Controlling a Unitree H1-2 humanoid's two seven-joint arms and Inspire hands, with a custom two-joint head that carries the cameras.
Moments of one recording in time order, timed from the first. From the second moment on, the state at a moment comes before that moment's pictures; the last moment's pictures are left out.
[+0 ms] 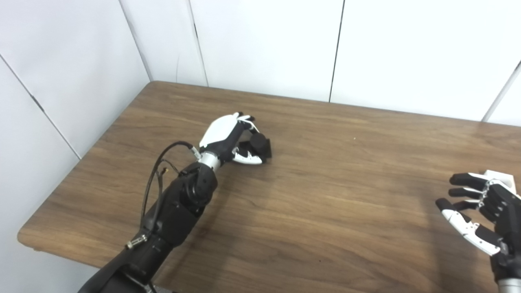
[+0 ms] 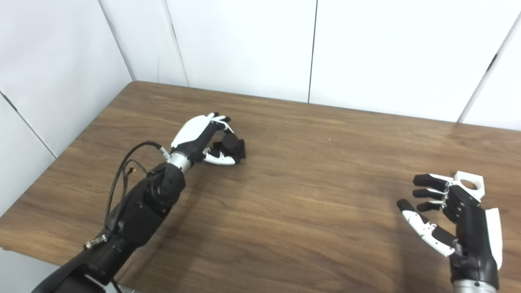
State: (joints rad) left arm -0.36 0.40 -0.22 0.22 0.54 0.12 -0.04; right arm 0.06 -0.12 -0.04 -0.41 -0.22 0.14 -0.02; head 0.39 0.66
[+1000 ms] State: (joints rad) left arm -0.33 0.35 -0.36 0.17 0.40 -0.15 -0.21; right arm 0.06 -0.11 -0.04 -0.38 -0.20 0.17 -0.03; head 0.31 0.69
